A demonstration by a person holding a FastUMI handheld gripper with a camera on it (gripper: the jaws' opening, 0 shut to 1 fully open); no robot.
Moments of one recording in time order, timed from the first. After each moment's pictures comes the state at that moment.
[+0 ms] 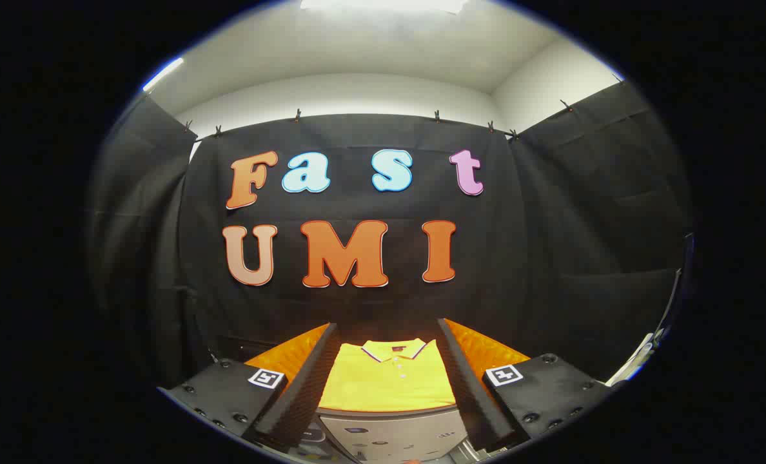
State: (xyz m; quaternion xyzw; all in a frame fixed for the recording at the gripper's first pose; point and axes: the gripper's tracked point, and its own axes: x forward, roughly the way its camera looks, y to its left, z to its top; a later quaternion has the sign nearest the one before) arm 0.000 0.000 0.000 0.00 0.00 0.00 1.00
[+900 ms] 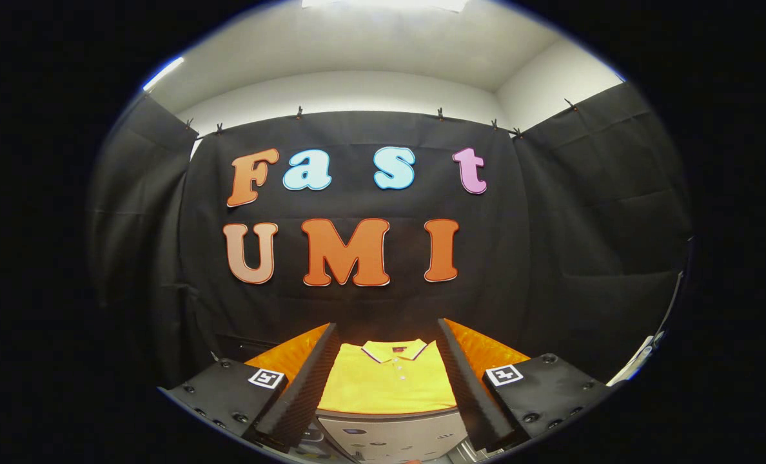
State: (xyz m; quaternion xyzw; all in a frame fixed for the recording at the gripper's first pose) arm 0.009 -0.004 0.004 -0.01 0.00 0.00 1.00
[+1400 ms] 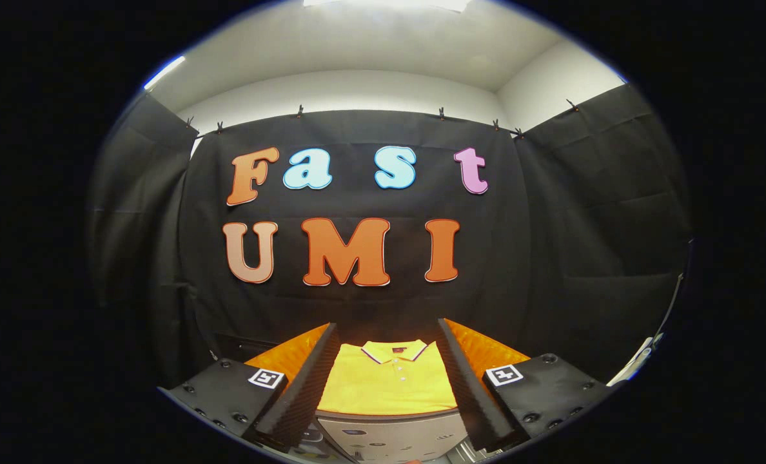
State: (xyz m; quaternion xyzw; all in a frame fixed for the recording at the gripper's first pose) arm 0.014 -0.004 0.005 -0.01 0.01 0.00 1.00
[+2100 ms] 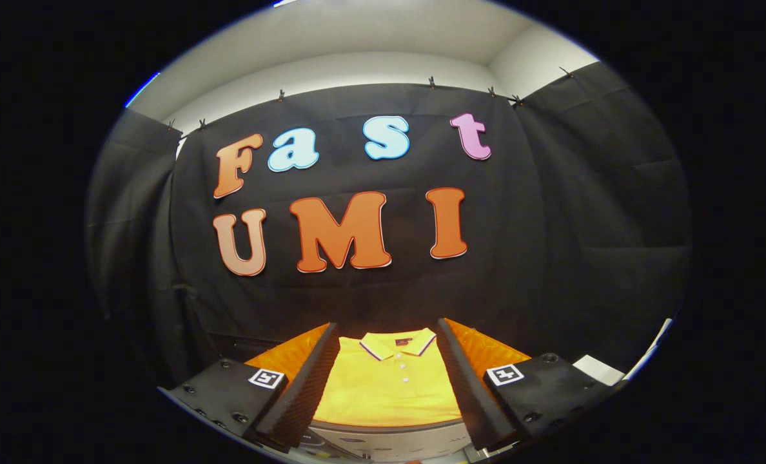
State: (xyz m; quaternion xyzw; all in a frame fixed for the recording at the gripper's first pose) arm 0.115 -0.041 -0.046 0.03 0.06 0.03 1.00
